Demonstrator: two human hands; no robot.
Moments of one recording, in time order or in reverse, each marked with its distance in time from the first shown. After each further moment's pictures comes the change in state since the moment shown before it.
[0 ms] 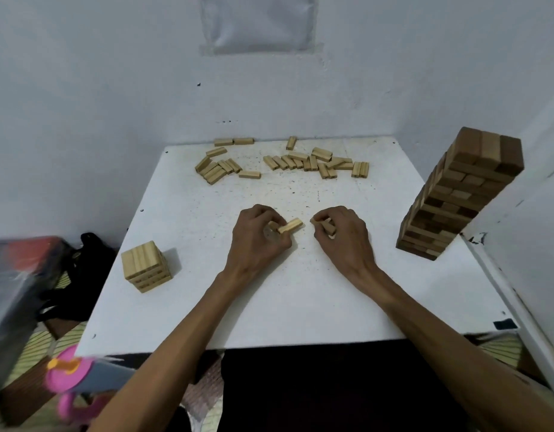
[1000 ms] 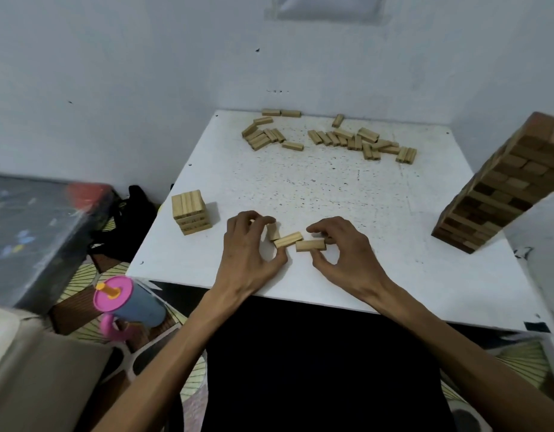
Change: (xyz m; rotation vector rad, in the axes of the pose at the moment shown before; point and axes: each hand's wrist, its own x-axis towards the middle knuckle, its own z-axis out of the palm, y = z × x) left_hand -0.117 0.001 -0.052 0.164 0.071 -0.176; right_hand -0.070 -0.040 0.002 0.201 -0.307 -0.294
